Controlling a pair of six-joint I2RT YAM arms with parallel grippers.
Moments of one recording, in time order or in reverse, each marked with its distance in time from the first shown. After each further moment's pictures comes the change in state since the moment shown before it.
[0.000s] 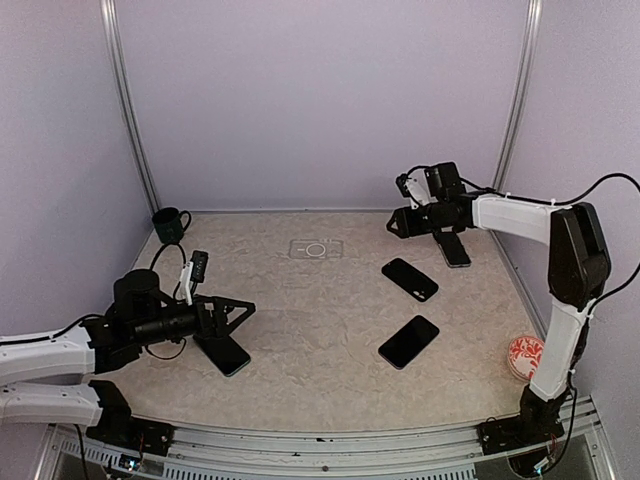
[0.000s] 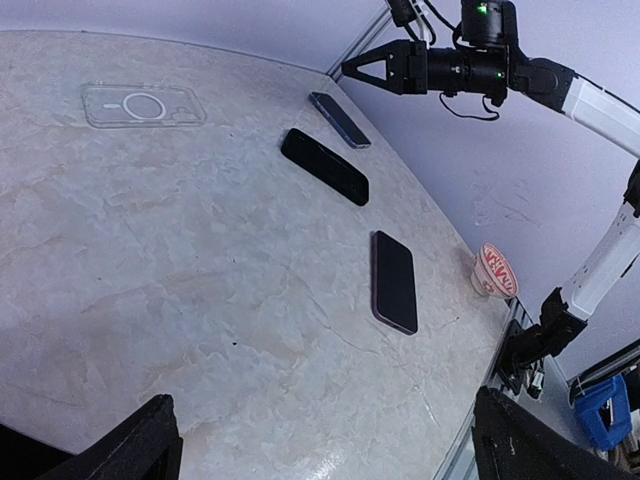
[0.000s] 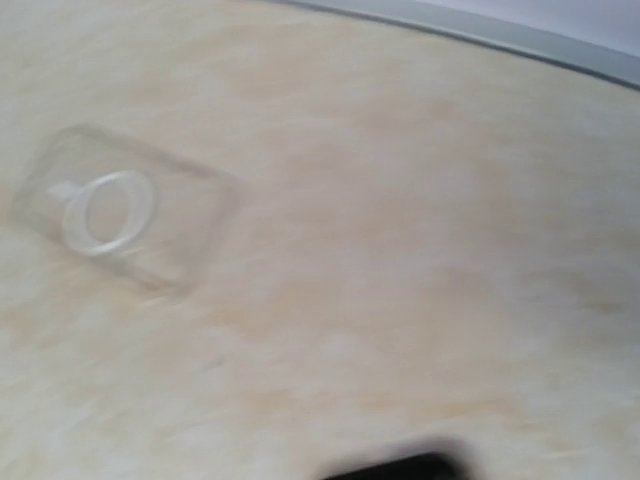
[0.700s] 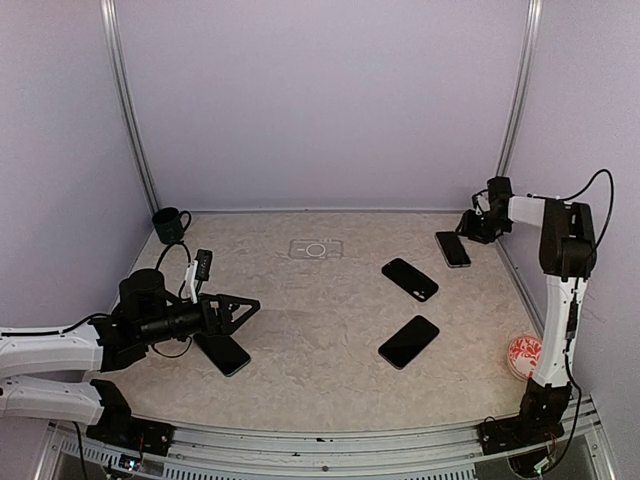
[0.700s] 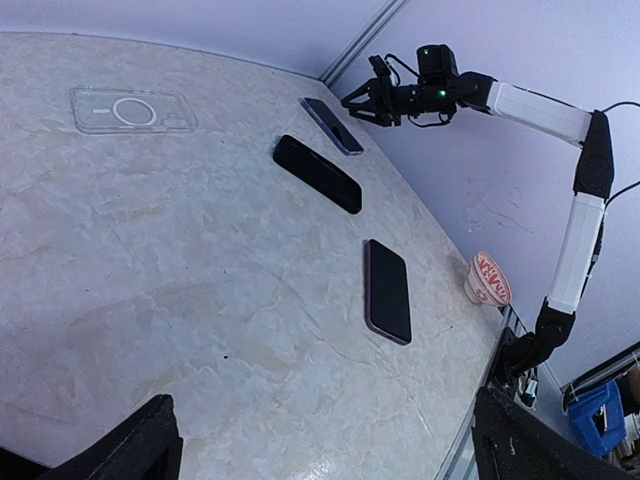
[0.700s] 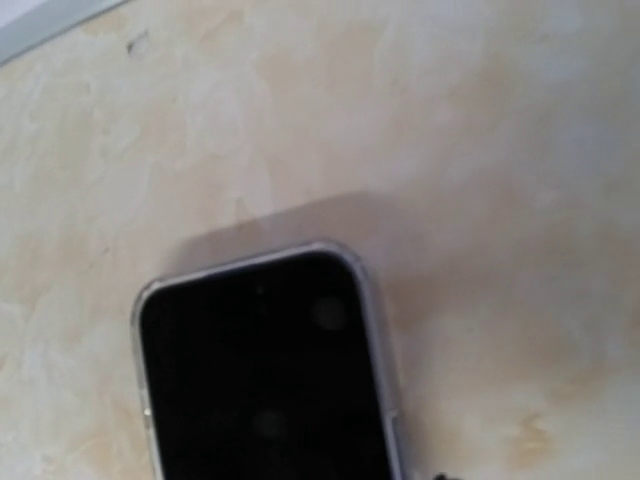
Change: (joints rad) left arm 0.000 0.065 -0.005 0.097 0.010 -0.019; right arm -0.431 0.338 0.252 -0.120 -0.087 0.147
